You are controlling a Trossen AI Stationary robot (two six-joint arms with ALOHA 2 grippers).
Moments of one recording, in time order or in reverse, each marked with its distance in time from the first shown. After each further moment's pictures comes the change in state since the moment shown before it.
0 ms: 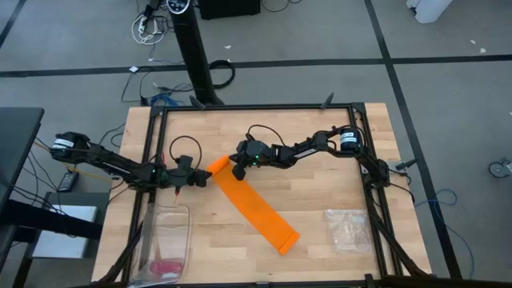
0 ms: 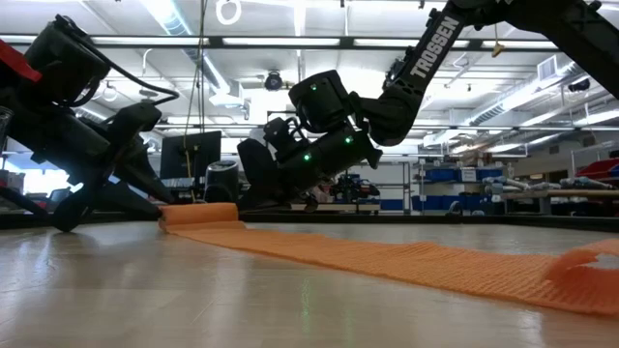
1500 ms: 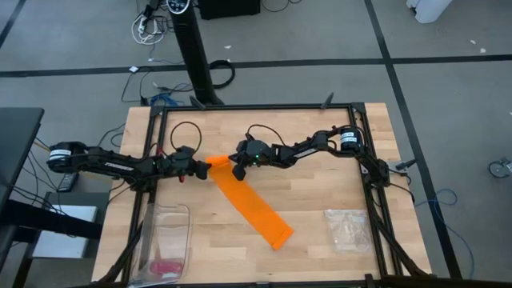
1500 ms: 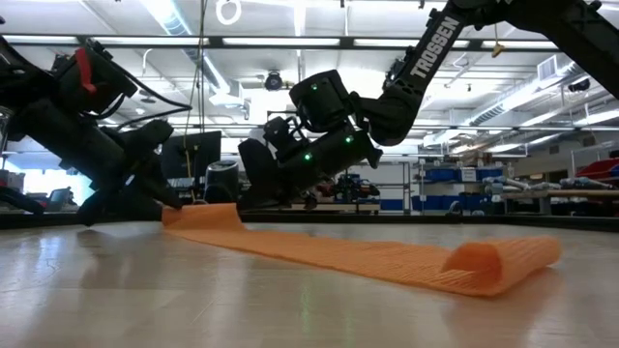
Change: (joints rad) left arm 0.317 0.002 -0.005 0.064 0.207 0.372; right arm -0.002 -0.002 -0.001 0.008 -0.016 -0.031
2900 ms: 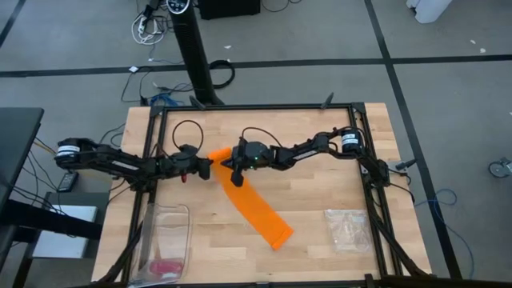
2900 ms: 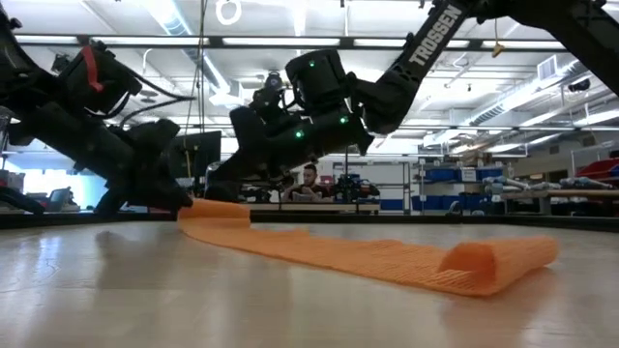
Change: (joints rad) left arm 0.004 0.143 0.003 0.210 -0.075 0.179; right arm 0.024 -0.027 0.047 0.018 -0.130 -0.127
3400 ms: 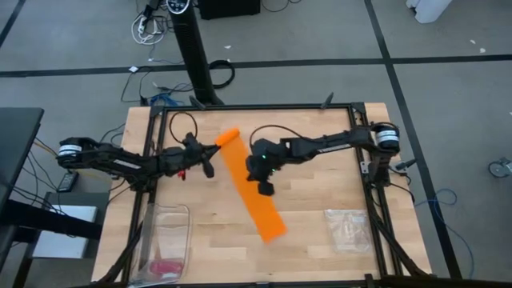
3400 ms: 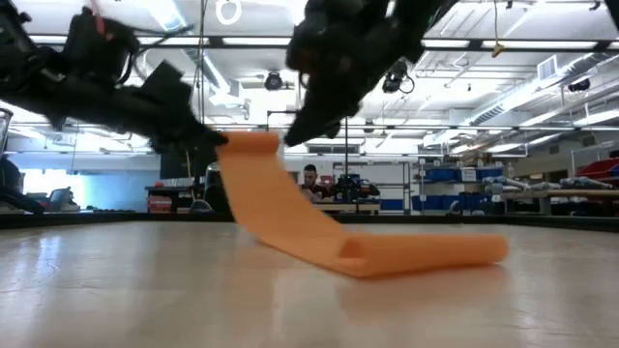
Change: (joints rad) left arm 0.000 0.012 0.092 0.329 -0.068 0.682; right arm 0.080 -0.375 -0.002 -0.880 -0.205 -0.201
